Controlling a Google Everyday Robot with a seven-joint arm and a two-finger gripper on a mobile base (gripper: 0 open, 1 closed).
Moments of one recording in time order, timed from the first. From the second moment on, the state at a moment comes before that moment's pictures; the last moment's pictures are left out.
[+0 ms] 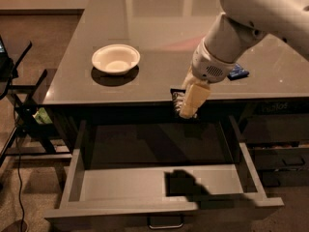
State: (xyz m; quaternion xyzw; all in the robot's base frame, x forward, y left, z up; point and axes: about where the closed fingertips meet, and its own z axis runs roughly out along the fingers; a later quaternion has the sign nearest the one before) arm 0.533 -0.103 0.862 -0.63 0.76 0.07 0.17
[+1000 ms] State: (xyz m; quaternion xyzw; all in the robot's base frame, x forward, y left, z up) arm 0.509 -0.047 0.825 -0.61 0.77 0.13 0.15
